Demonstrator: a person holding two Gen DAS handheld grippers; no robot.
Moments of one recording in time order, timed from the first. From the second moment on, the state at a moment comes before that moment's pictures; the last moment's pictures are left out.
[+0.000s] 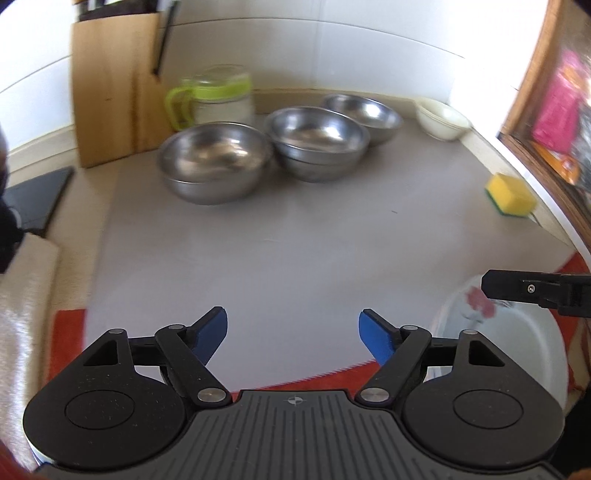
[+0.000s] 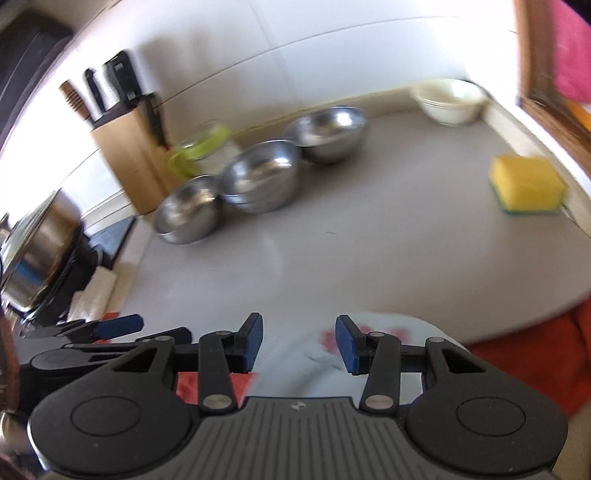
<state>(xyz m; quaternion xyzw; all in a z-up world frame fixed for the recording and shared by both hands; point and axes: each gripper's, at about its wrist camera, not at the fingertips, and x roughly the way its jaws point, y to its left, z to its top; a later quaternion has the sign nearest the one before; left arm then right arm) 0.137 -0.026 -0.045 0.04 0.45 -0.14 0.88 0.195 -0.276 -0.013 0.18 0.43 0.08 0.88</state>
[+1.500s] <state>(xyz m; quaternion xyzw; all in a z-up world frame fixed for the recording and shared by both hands) 0.303 0.018 -0.054 0.04 0.44 -0.06 0.89 0.392 -0.172 -0.041 0.18 0.48 0.13 0.84</state>
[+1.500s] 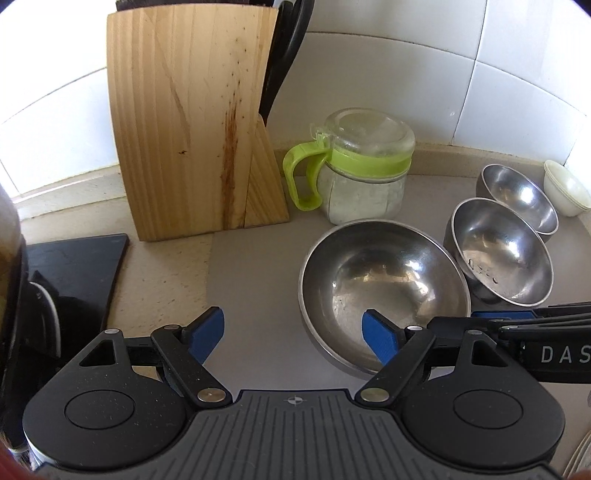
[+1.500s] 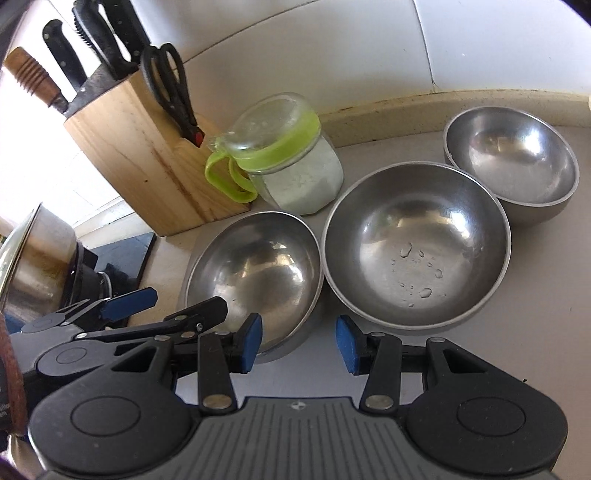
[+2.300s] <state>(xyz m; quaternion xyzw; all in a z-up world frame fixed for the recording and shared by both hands) 0.328 0.013 -0.077 0.03 0.47 -0.12 0.87 0.408 -0.166 -0.063 0.22 0.50 0.14 0.83</state>
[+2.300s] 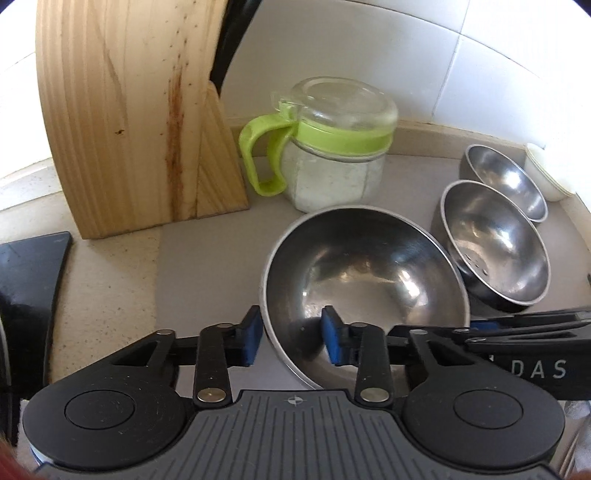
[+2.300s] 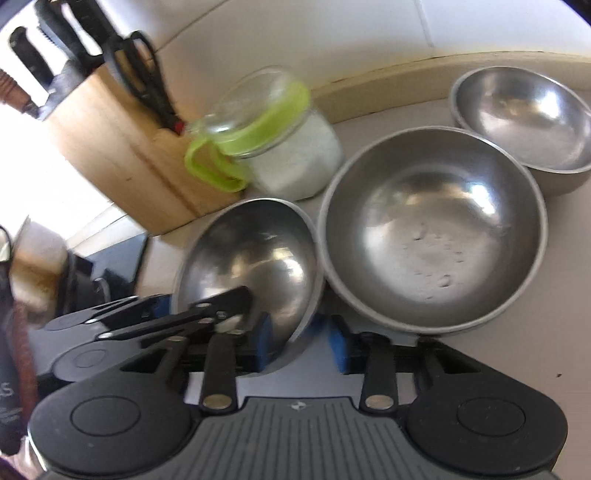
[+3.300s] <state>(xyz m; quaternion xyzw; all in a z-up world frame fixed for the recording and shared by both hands) 0.289 0.018 -0.066 0.05 0.48 -0.13 0.87 0.377 -0.162 -0.069 0.19 0.52 0.15 0.82</state>
